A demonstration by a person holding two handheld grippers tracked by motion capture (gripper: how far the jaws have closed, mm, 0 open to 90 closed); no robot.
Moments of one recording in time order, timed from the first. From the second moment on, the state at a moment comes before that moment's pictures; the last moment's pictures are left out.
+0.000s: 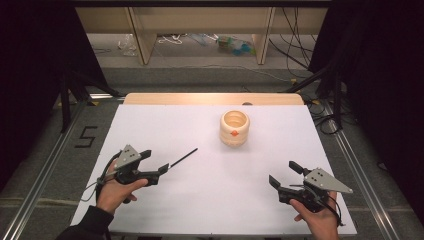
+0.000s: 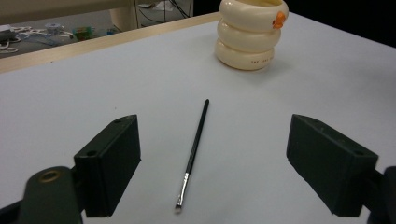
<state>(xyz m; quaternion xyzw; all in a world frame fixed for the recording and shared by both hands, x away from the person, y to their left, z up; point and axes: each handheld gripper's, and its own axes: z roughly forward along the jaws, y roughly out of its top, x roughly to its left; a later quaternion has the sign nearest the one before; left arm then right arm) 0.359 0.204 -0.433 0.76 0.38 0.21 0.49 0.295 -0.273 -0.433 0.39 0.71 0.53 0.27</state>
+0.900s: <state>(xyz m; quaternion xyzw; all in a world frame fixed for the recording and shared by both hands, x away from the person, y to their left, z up) 0.425 0.155 -0.429 0.91 0.31 0.12 0.26 0.296 -0.273 -0.435 0.38 0.71 0.53 0.26</state>
